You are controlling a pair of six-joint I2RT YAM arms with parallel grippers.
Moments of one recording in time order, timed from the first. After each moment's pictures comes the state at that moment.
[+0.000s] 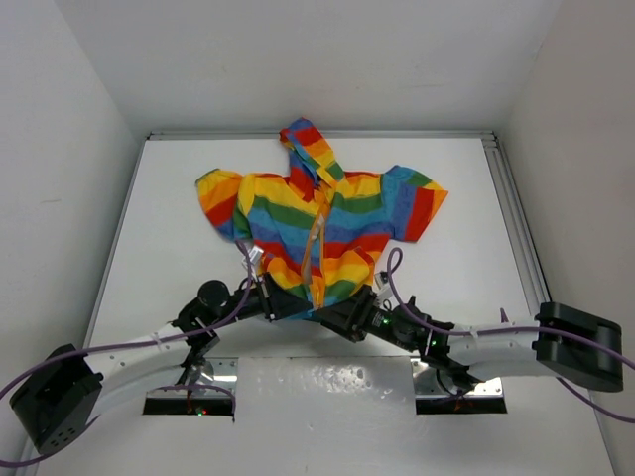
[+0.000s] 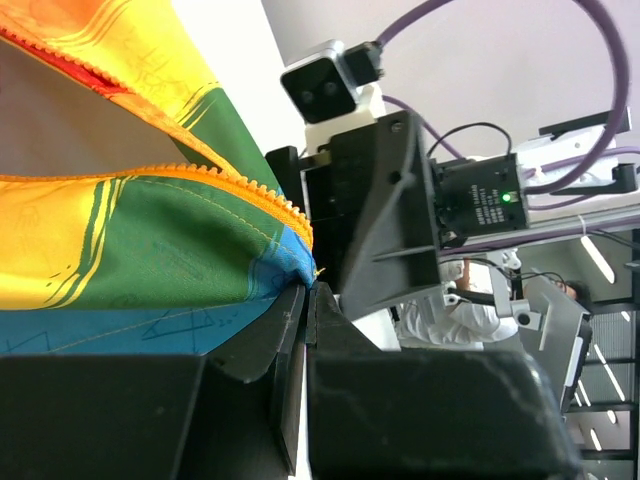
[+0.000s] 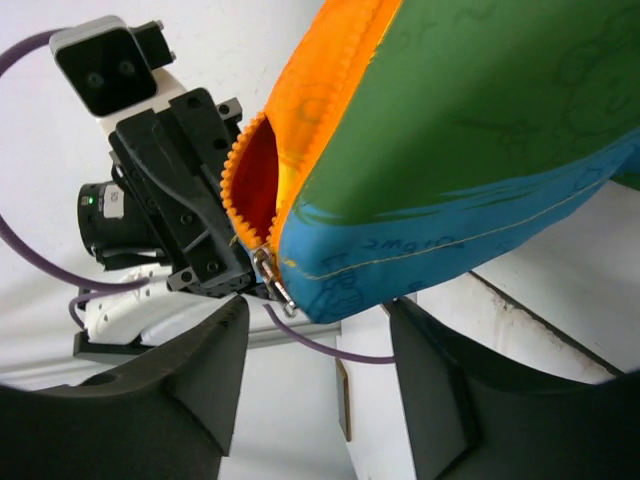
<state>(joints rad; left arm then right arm) -0.75 0.84 0.05 0.72 0.43 -1.15 1.21 1.09 0.04 0.86 0.18 1.54</state>
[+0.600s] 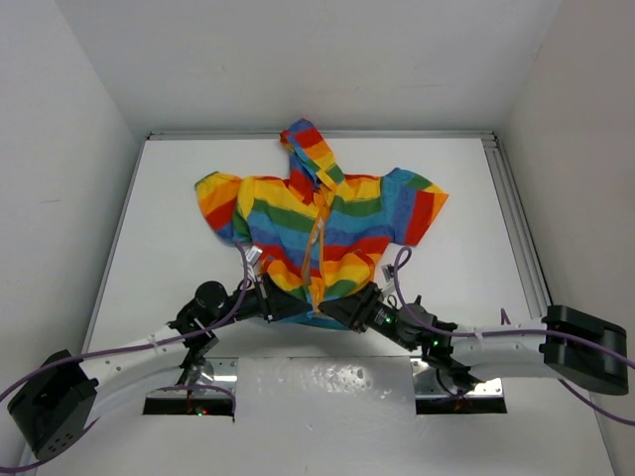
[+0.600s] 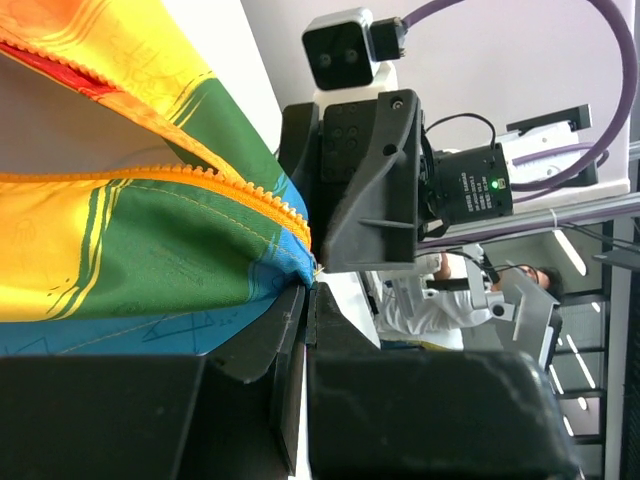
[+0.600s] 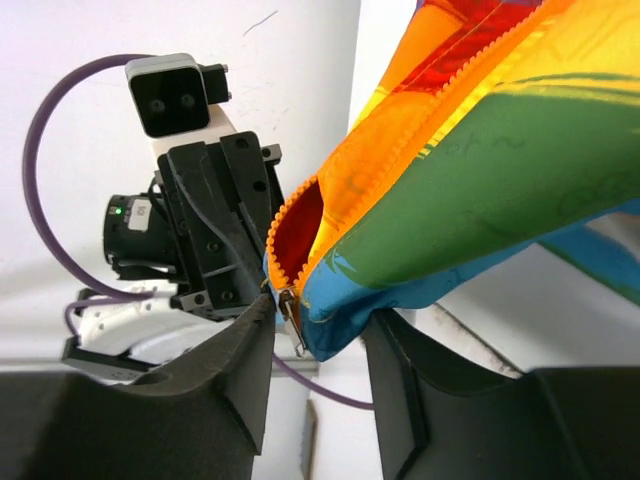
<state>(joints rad) -0.75 0.79 0.05 0.71 0.46 -1.20 1.21 1.05 0.04 0.92 0.28 1.38</state>
